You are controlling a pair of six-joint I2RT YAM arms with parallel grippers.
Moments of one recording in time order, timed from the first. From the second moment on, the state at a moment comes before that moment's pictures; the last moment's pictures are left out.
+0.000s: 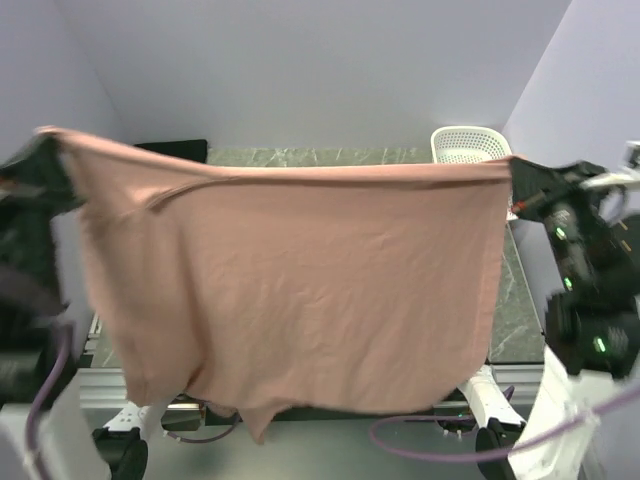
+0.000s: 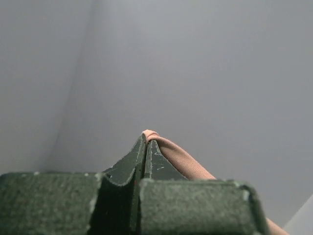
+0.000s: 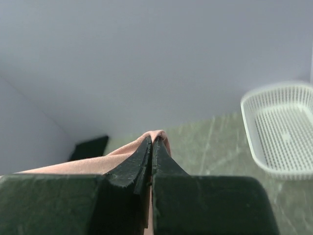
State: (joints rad) left arm -0.01 0.82 1.90 -0.55 -0.24 -0.36; right arm -0.17 0.84 1.78 -0.74 -0.21 0.47
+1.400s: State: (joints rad) left arm -0.01 1.98 1.53 -0.18 0.01 -0.41; right arm -0.13 2.12 1.65 -0.35 -0.26 0.44
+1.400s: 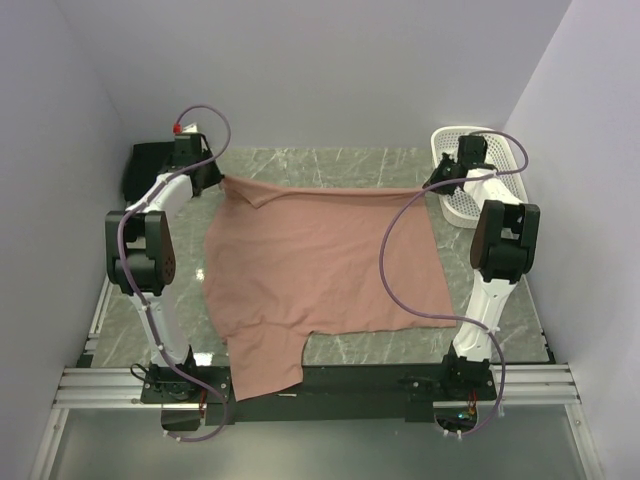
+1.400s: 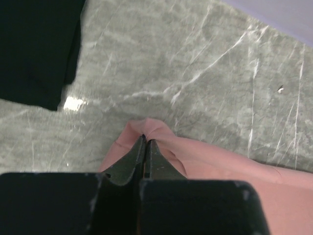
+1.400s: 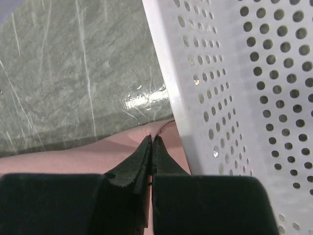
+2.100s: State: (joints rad) left arm -0.01 1.61 1.33 -0.52 0.03 -0.60; right arm -0.13 1.85 1.46 -0.49 -0.22 0.45
